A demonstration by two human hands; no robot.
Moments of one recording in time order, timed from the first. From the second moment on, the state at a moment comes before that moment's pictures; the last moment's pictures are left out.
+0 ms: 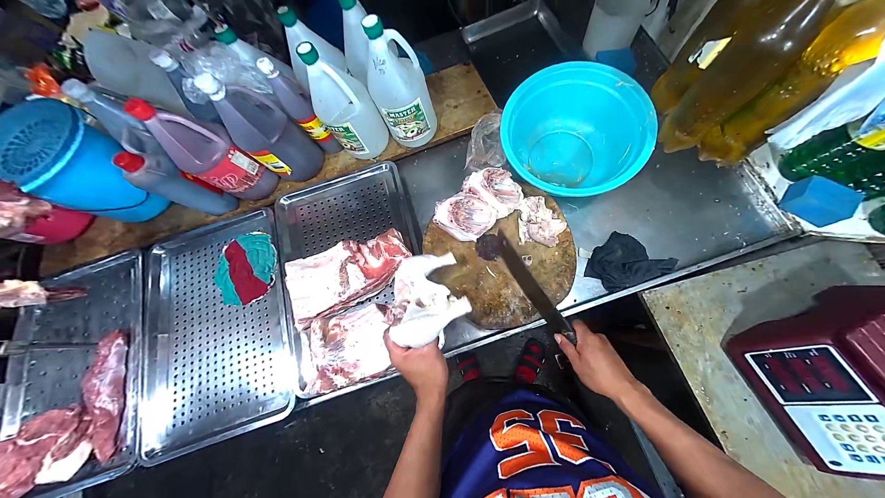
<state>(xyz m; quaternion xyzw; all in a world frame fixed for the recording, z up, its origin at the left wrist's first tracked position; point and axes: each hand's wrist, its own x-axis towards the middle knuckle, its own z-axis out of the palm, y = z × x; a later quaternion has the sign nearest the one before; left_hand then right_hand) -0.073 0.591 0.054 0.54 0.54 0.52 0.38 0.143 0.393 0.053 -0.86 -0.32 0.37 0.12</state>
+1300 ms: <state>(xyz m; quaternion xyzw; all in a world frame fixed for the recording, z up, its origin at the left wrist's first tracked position) -0.088 0.637 -0.032 0.67 0.49 0.38 0.41 0.108 0.422 0.073 -0.88 -0.28 0.37 0.12</state>
